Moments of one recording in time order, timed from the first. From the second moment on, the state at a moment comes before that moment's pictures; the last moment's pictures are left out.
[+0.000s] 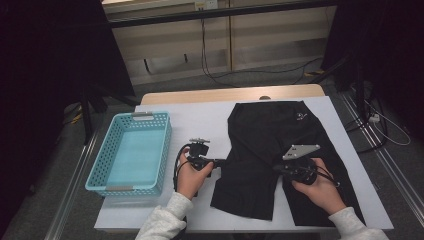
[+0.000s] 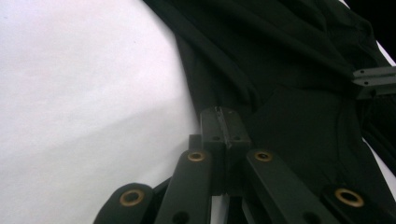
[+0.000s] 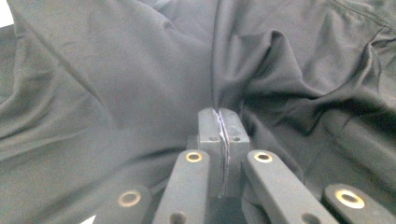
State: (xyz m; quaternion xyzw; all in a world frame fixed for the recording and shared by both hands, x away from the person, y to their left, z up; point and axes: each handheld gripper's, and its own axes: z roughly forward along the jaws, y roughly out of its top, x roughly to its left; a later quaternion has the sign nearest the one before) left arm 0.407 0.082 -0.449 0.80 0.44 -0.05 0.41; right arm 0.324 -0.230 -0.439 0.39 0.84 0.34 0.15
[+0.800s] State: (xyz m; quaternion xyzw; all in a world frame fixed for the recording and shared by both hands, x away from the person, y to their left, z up) left arm 0.423 0.040 -0.459 0.81 0.41 -0.04 0.42; right arm 0.325 -0.223 -0.437 0.38 0.84 0.36 0.16
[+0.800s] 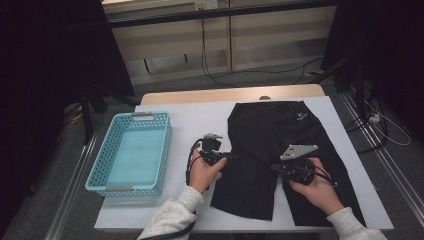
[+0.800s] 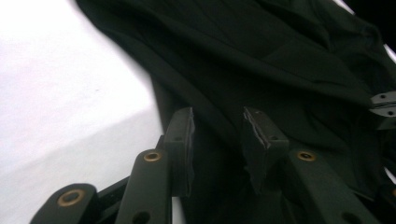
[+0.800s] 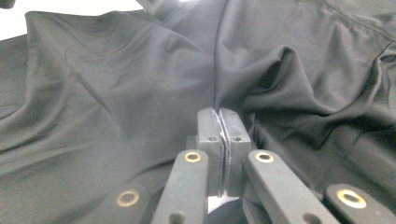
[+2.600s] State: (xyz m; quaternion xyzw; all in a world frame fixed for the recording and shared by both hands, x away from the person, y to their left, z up) left arm 0.457 0.073 -0.446 0.77 0.45 -0.02 0.45; right arm 0.340 -0.210 -0.436 0.40 0.82 0.37 0.15
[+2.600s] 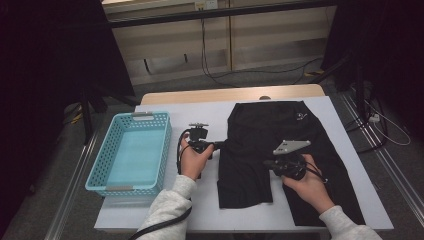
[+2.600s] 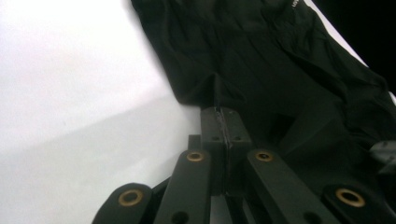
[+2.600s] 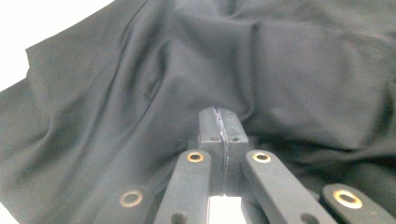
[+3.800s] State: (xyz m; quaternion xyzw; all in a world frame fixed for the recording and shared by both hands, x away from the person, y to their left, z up) left arm 0.376 0.090 -0.449 0.84 0.35 0.02 0.41; right arm 0.343 -0.203 -0.437 0.39 0.82 0.39 0.13
